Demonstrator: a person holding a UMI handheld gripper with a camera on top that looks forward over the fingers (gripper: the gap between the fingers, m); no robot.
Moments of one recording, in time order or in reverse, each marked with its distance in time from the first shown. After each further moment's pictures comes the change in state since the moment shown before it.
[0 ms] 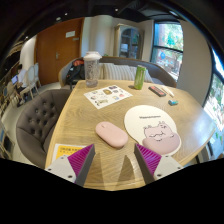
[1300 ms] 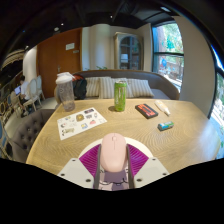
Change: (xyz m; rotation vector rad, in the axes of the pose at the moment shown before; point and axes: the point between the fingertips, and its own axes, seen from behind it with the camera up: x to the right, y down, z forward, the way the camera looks) arm 0.145 -0.108 0.079 0.129 -0.097 0.021
